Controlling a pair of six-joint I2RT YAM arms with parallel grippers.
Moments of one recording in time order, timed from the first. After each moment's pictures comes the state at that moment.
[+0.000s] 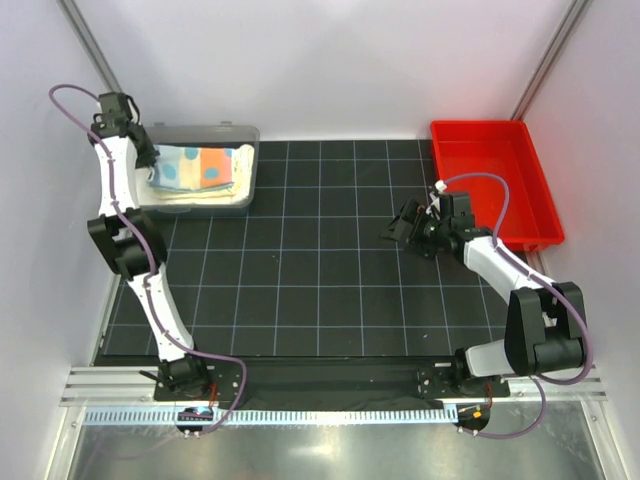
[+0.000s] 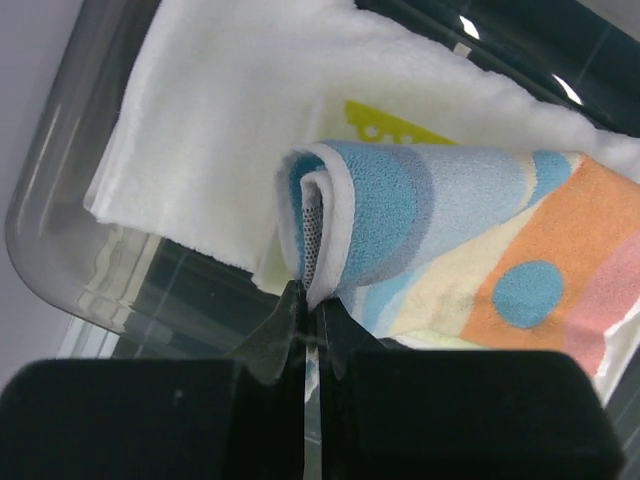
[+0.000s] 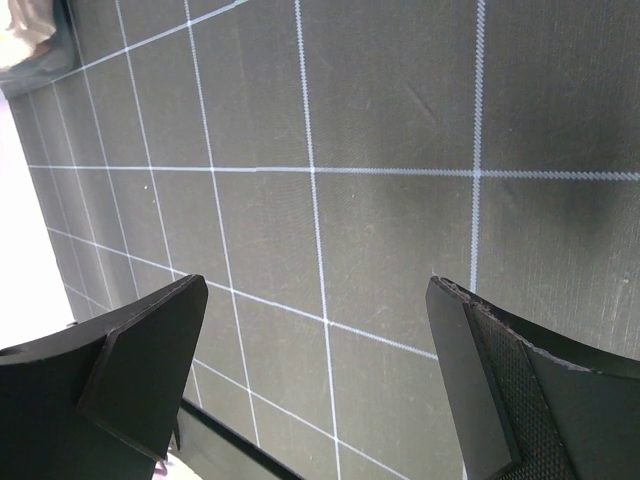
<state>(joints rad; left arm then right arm) 0.28 2.25 2.35 -0.96 -0.05 -0.18 0.13 1.38 0.80 -0.21 -0.42 0.61</state>
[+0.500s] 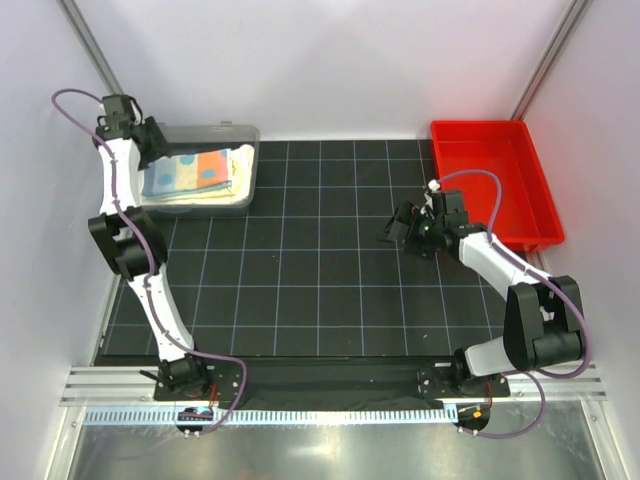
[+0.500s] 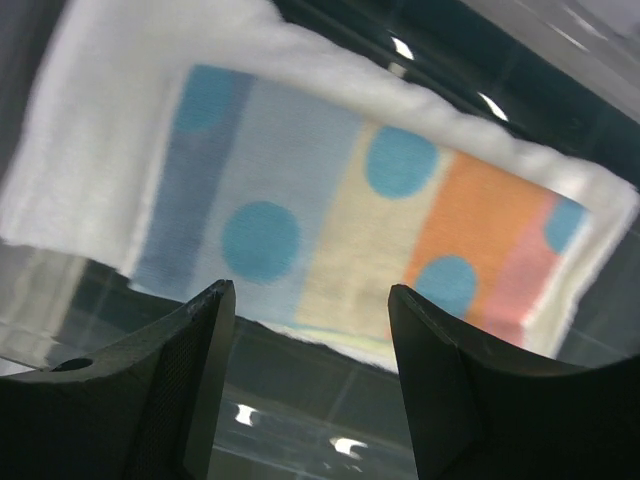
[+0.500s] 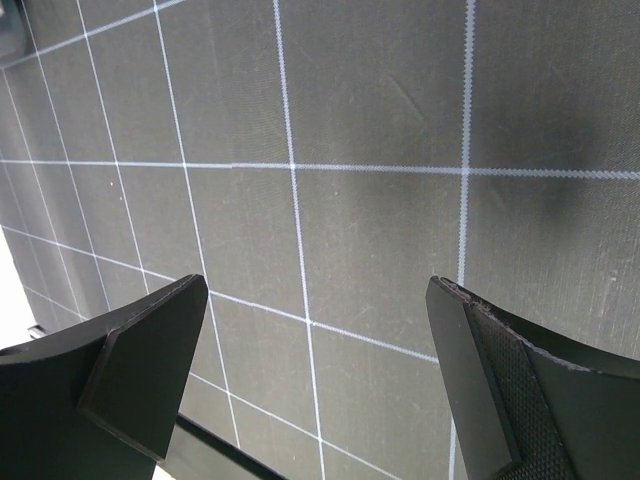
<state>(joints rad) 0.28 2.27 2.31 -0.87 0.00 -0.24 0.17 1.42 0.83 -0.25 -0.36 0.57</state>
